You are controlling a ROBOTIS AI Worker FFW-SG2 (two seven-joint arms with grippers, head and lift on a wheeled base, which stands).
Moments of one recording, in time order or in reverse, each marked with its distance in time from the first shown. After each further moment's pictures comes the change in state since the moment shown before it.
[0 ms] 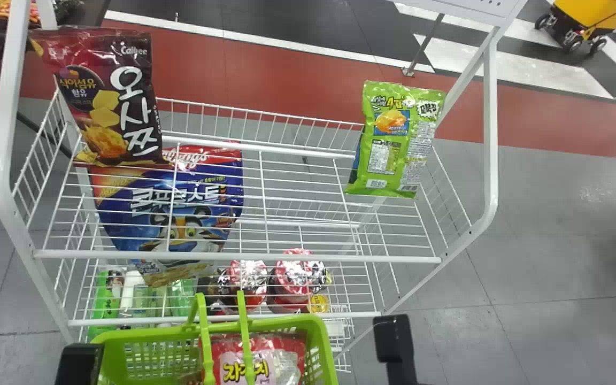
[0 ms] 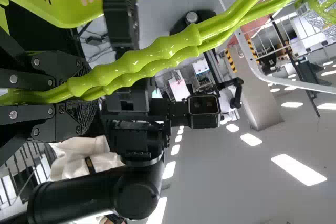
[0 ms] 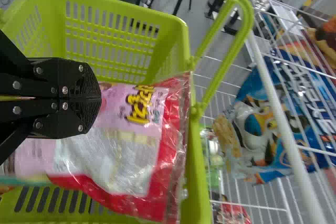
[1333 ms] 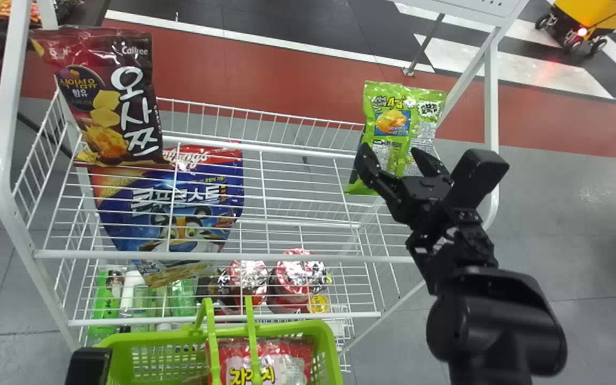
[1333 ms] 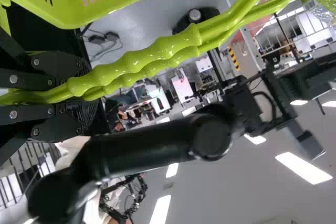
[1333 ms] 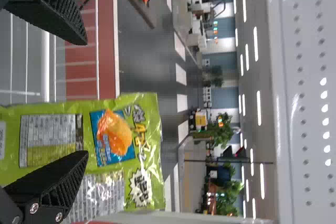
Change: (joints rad) left arm 0.002 0.008 -0.023 -0.001 -0.011 -0.010 -0.002; right arm -0.549 0.092 -0.135 0.483 0.301 -0.976 -0.292
